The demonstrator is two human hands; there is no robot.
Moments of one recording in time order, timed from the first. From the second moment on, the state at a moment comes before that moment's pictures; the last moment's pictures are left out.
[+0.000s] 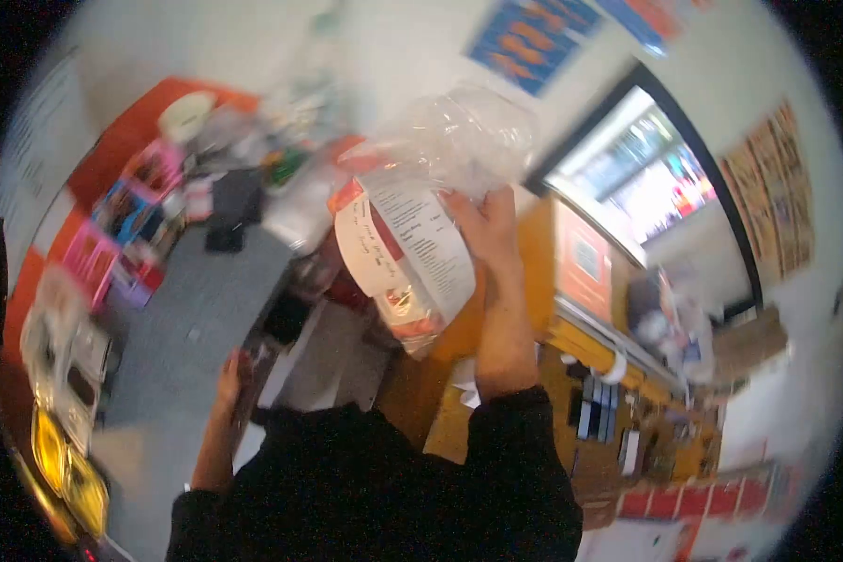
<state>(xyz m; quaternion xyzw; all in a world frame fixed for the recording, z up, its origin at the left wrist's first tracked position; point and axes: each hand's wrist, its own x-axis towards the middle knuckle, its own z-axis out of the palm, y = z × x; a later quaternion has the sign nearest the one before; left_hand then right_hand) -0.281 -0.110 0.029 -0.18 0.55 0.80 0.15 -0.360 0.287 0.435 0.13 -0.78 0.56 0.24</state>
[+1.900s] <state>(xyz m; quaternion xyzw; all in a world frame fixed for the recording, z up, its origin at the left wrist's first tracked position) -0.362 0.105 -0.018 0.03 0.69 0.56 0.46 -0.227 0.685 0.346 -0.16 -0.92 -0.34 0.12</state>
